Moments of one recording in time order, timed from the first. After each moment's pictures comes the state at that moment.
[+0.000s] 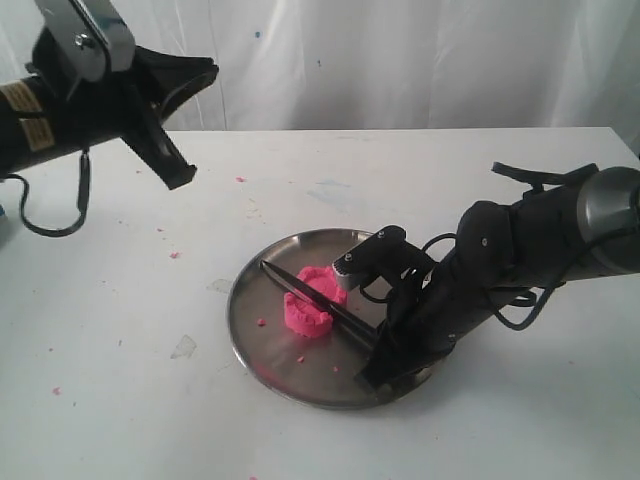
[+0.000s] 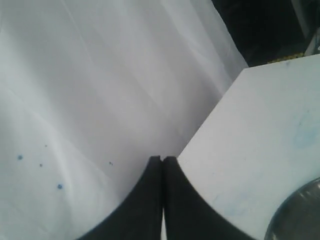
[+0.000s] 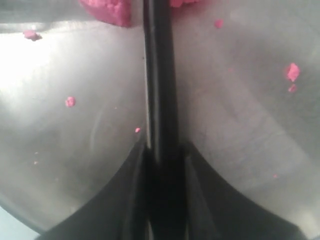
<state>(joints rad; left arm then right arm) -0.18 1.43 -0.83 0.85 -0.69 -0.15 0.51 1.82 -0.89 0.37 0.38 -0.63</state>
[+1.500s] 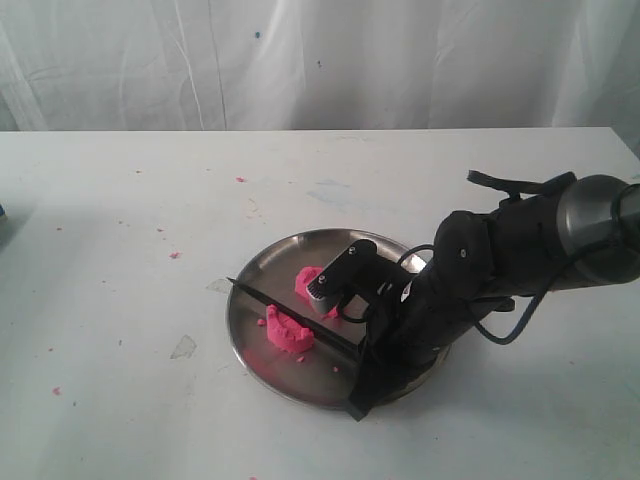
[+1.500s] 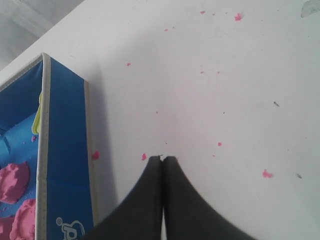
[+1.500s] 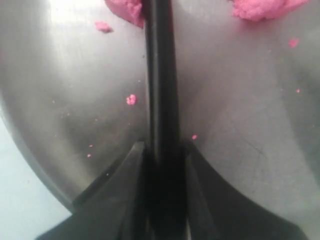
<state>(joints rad) -0.18 0.73 -0.31 0.77 0.34 -0.31 0.59 1.82 -0.89 0.37 0.41 -0.72</state>
